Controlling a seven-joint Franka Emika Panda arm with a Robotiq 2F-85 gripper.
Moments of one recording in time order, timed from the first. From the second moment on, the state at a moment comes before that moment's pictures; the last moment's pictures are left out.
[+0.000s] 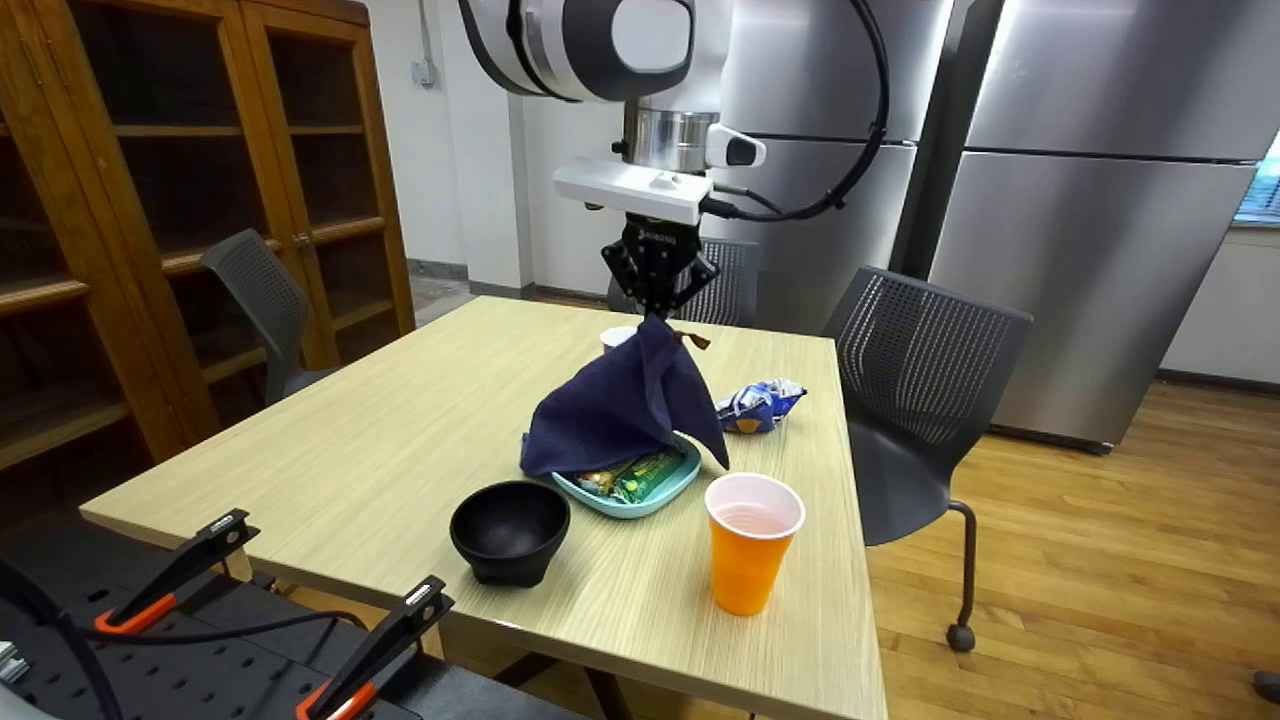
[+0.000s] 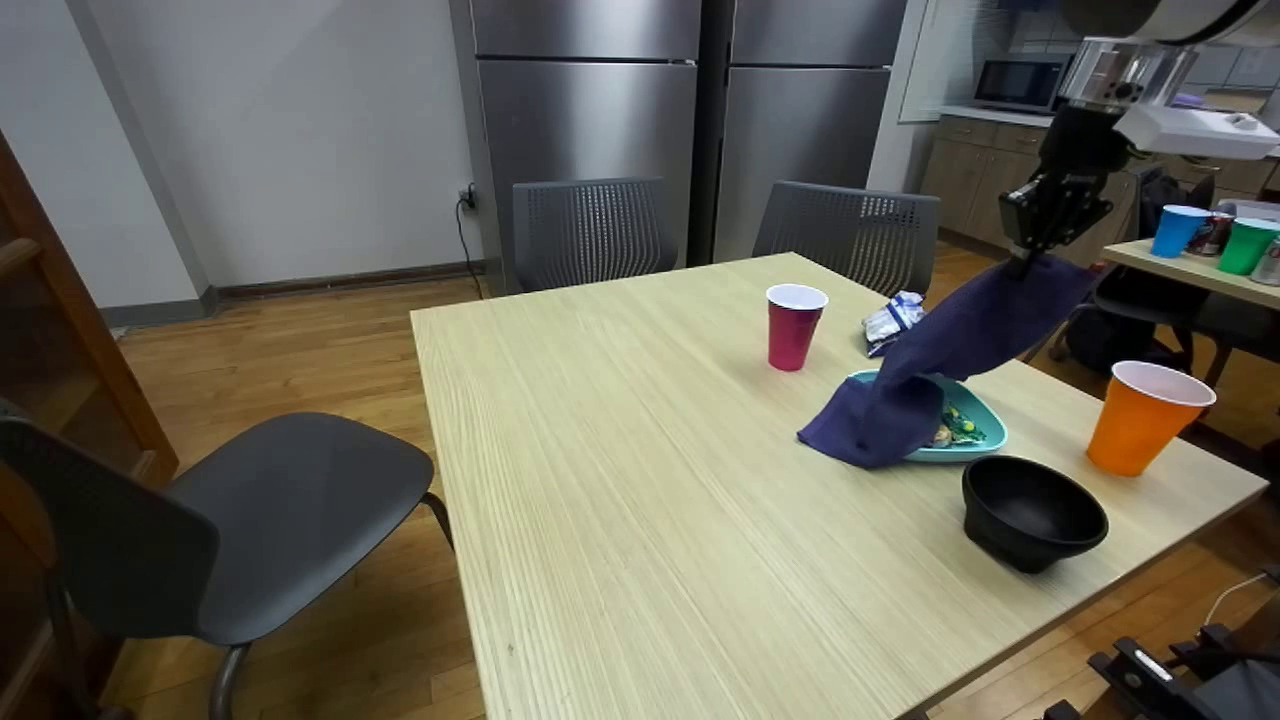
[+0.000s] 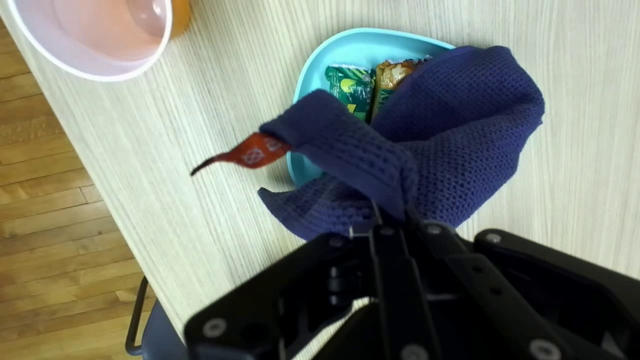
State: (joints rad) arm -0.15 0.23 -0.20 -2.26 0.19 2.54 -0.40
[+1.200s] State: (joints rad) arm -0.15 0.37 -0.18 -2.25 0.05 2.49 -0.33
